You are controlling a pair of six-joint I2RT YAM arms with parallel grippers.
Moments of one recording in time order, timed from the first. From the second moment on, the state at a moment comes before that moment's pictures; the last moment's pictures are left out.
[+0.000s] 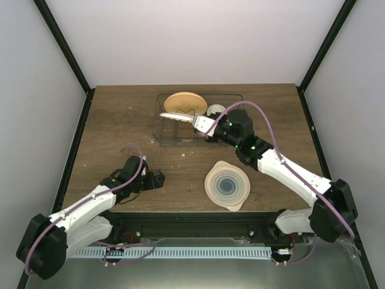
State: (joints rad) left arm -0.55 0.95 0.39 -0.38 0.07 -0.68; right arm 0.66 1.28 0.99 0.12 -0.16 -0.80
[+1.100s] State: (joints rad) left arm -0.54 1.20 0.44 -0.21 0.08 -0.63; right arm 0.52 1.69 1.17 0.16 -0.32 -1.11
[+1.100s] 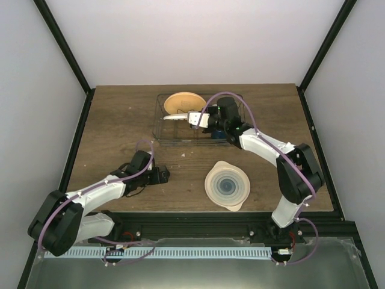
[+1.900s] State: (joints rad) left arm -0.54 1.23 0.44 -0.15 0.10 -0.62; right arm 0.51 1.89 1.38 -0.04 -0.31 -1.03
